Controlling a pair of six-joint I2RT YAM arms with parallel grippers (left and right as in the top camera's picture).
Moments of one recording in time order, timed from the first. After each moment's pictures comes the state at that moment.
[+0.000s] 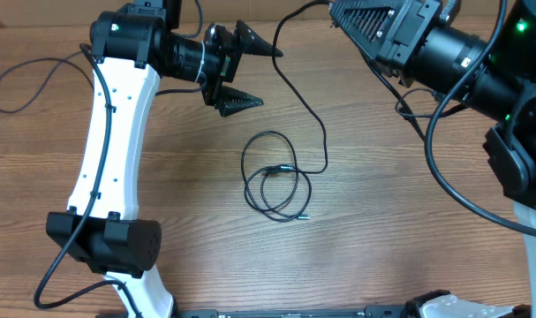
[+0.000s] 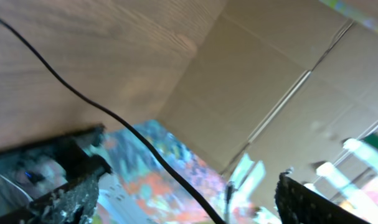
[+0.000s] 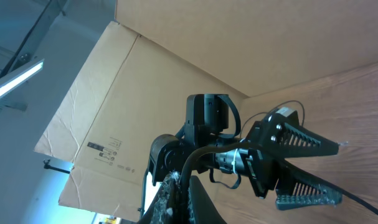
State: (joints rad) left arm -0.16 1.93 2.18 -1.38 1.07 -1.01; right arm 0.32 1.43 2.08 -0.78 -0.59 0.99
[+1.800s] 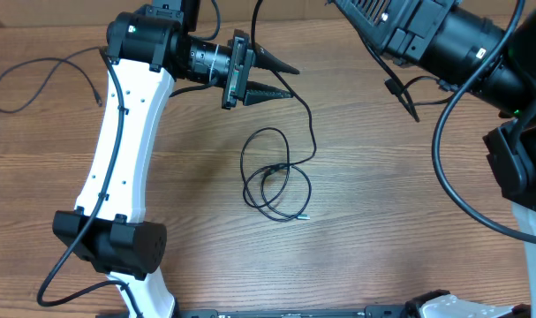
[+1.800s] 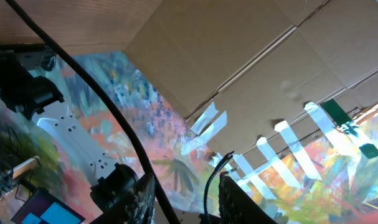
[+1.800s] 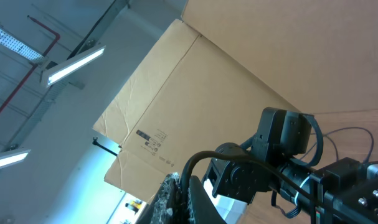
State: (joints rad) left arm -0.22 1.93 2.18 -1.38 1.31 -1.23; right arm 0.34 1.43 2.08 -0.51 -0.69 1.06
